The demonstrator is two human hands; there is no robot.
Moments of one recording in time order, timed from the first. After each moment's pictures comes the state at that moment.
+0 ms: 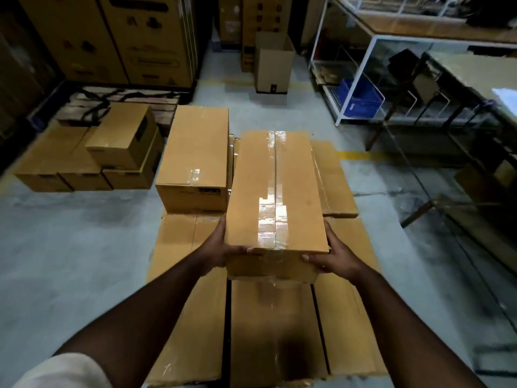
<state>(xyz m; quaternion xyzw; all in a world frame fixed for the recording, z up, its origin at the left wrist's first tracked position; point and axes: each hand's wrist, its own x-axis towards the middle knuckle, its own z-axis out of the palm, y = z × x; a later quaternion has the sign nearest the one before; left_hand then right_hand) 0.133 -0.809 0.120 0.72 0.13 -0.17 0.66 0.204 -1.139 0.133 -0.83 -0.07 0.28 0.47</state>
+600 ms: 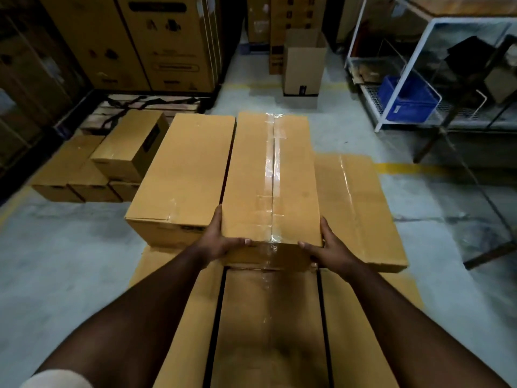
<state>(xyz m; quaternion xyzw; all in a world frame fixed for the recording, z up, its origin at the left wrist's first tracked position) 0.370 -0.771 0.026 0.74 0.22 -0.09 0.63 0.472 -1.076 0.000 -0.79 -0.09 0.31 0.53</state>
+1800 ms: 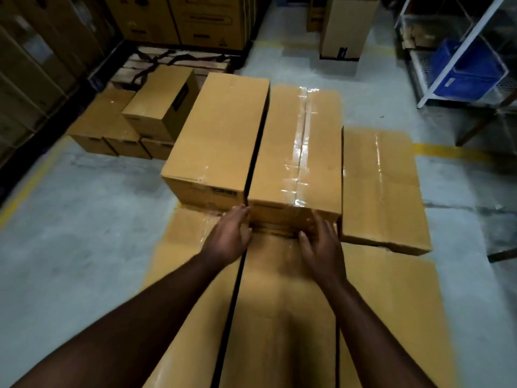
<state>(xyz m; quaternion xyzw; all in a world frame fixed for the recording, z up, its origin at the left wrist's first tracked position) 0.268 -0.786 0.033 0.94 0.16 0.01 0.30 0.351 -1.020 0.005 -0.88 -0.17 0.06 0.43</state>
